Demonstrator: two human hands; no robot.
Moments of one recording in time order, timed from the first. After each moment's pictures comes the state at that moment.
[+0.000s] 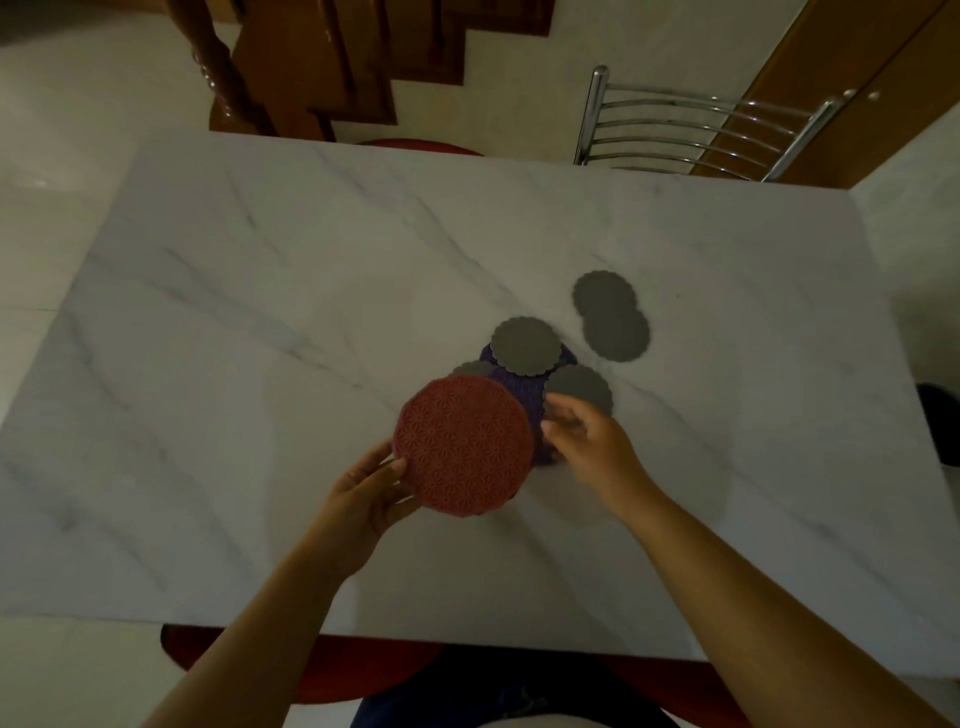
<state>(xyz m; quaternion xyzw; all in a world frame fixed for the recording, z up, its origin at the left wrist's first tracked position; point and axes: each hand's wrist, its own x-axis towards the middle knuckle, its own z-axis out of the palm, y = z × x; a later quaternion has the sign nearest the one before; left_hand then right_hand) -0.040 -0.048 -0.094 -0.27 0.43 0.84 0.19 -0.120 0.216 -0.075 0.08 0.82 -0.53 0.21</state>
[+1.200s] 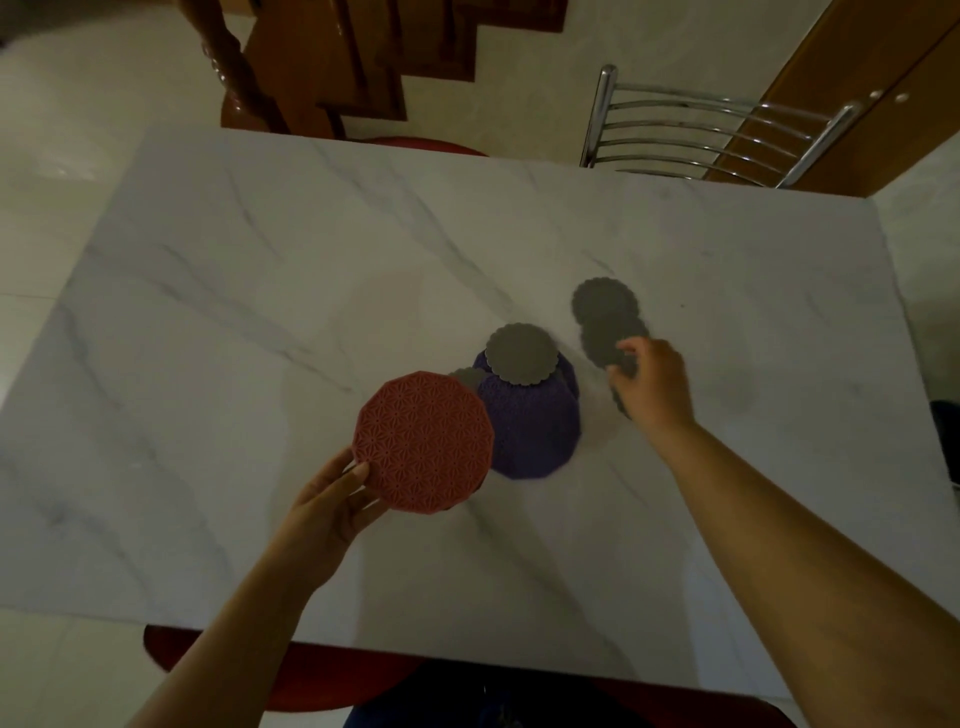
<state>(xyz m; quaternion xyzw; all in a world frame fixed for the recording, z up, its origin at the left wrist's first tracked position) -0.040 -0.053 -0.086 -0.32 0.42 0.84 0.12 -0.221 0.277 -0.092 0.06 0.96 -0.25 0.06</state>
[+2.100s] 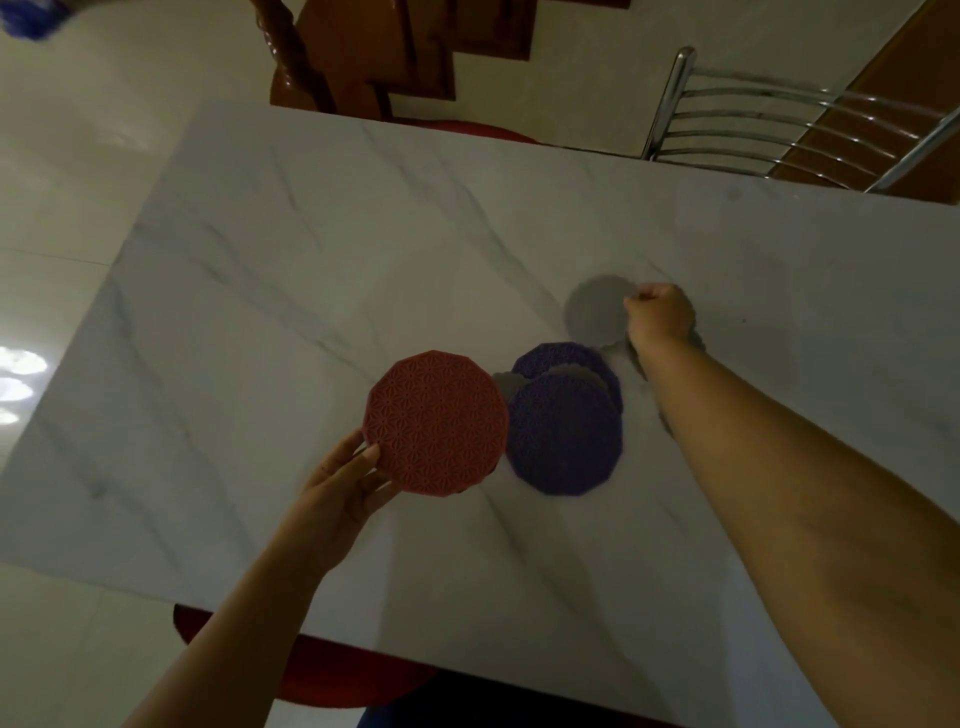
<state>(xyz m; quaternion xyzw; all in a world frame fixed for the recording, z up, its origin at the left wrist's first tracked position) -0.054 -0.071 -0.088 -0.32 0.42 0.85 0.08 -0.313 0.208 -0.093 0.22 0.88 -0.41 0.10</state>
